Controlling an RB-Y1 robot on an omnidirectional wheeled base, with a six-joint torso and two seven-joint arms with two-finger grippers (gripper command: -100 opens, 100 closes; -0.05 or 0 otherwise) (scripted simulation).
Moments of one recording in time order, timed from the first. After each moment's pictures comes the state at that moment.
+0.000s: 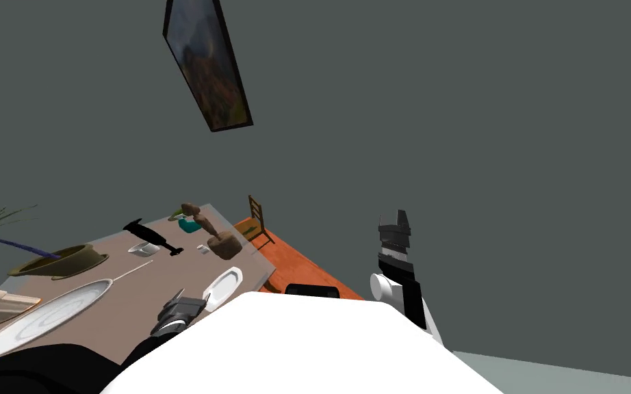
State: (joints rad) left arm 0.77 0.15 0.43 -1.66 0.31 0.03 0.71; right arm 0.49 0.04 -0.07 -2.23 -0.09 -0.44 0.07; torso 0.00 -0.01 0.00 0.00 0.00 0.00
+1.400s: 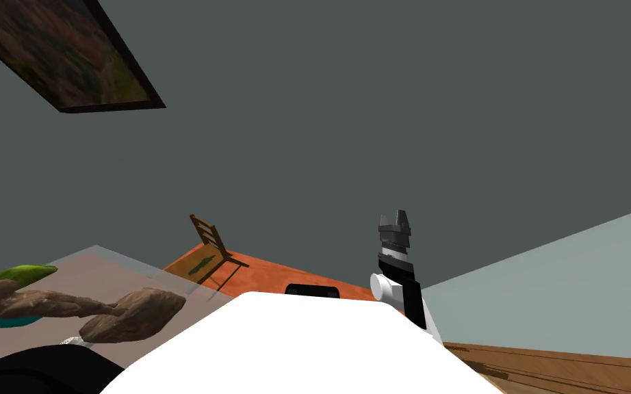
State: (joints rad) left arm 0.80 0.15 0.50 -1.34 0.34 0.20 0.87; right arm 0.49 0.04 -0.07 -2.23 -0.09 -0.44 0.07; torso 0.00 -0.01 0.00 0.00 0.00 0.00
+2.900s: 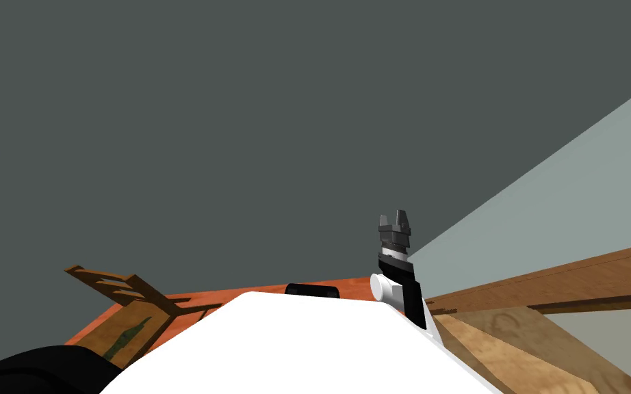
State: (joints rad) left arm 0.85 0.06 0.56 -1.10 0.34 0.41 1.00; right arm 0.49 0.04 -0.07 -2.23 -0.09 -0.44 0.07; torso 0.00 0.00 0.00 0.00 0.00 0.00
